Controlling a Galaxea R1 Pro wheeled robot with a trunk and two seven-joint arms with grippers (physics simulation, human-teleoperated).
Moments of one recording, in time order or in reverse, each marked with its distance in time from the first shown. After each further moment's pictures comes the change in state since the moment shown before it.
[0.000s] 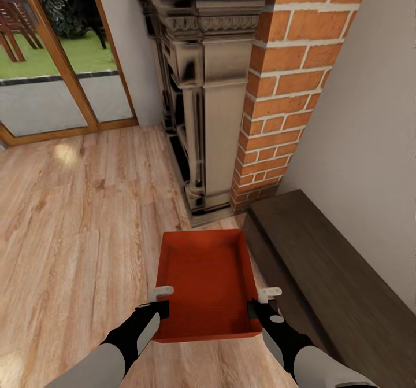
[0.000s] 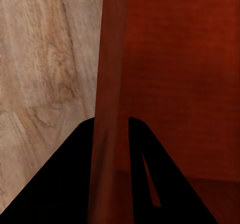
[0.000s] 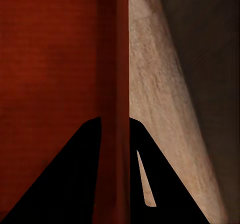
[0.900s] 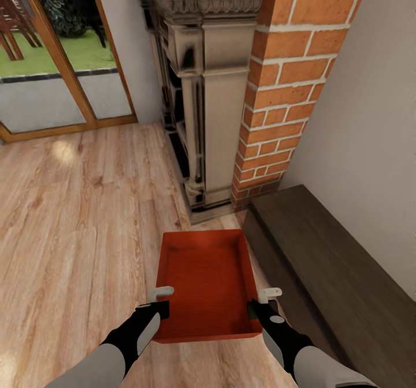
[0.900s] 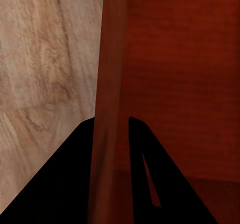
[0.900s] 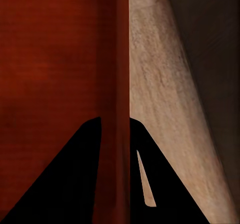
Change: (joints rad) left arm 0.000 0.000 -0.004 0.001 0.006 0.000 0.004; right arm 0.000 0.000 -0.002 0.004 0.001 -0.001 0.001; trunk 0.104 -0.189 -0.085
